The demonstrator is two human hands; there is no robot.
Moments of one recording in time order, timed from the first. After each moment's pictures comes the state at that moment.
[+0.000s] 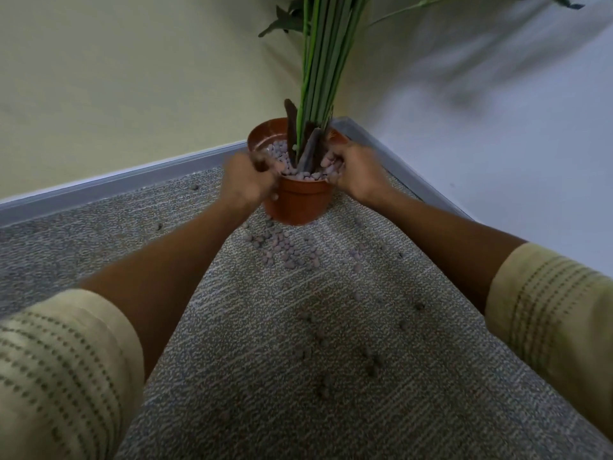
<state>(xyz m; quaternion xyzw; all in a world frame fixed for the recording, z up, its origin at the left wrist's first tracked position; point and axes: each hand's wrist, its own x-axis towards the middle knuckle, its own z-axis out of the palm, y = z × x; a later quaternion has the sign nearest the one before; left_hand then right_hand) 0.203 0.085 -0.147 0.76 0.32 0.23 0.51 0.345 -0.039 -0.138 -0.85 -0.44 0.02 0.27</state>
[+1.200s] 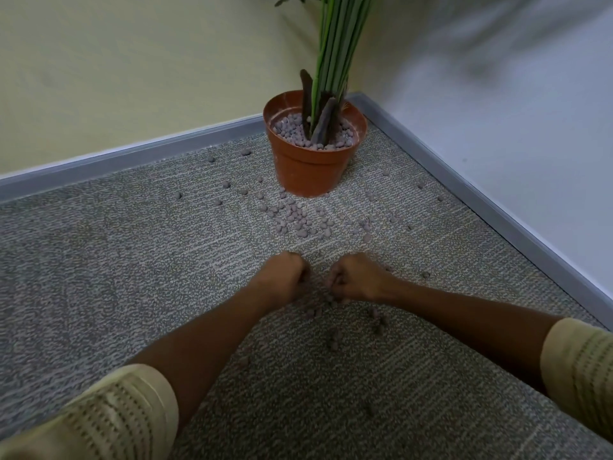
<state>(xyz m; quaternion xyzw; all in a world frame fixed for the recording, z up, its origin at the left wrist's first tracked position) 0.116 -0.005 -0.247 0.97 0.14 -0.06 0.19 0.239 -0.138 -0.247 -0.81 -0.48 0.30 0.15</state>
